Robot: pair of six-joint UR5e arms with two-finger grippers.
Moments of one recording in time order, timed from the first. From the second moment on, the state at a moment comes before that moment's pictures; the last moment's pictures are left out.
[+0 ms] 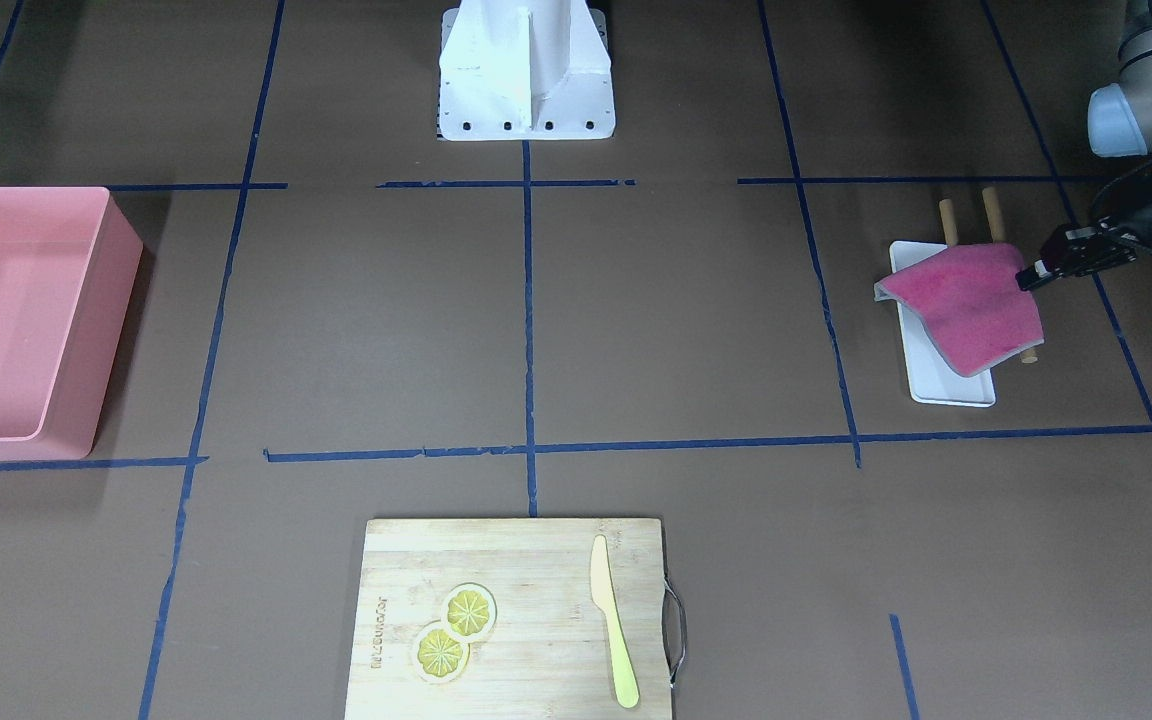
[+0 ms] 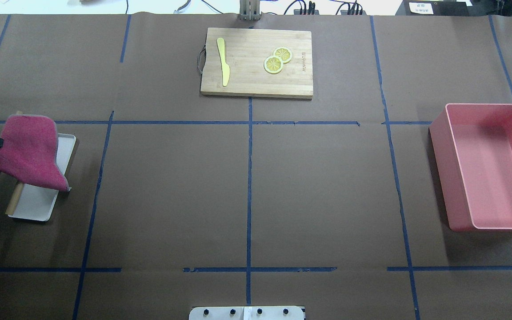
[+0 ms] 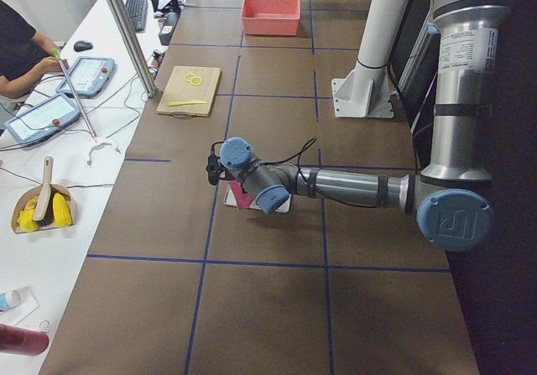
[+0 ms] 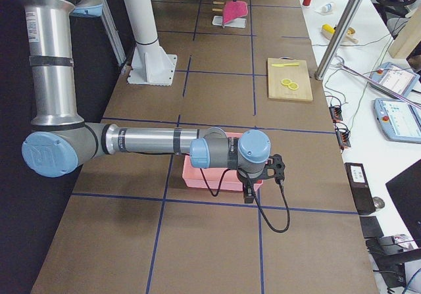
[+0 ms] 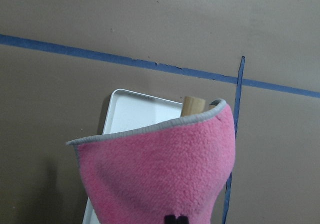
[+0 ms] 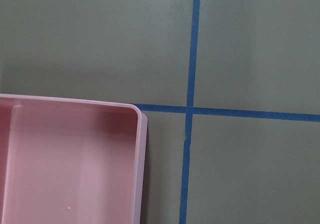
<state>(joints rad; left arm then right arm) -1.22 -1.55 -1.61 -2.31 -2.64 -0.94 1.58 -1.55 1.58 -1.52 2.43 -0.01</state>
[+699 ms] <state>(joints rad) -1.35 -1.65 -1.69 -2.11 -2.79 -0.94 1.57 -1.54 1.59 -1.49 2.44 -0.01</state>
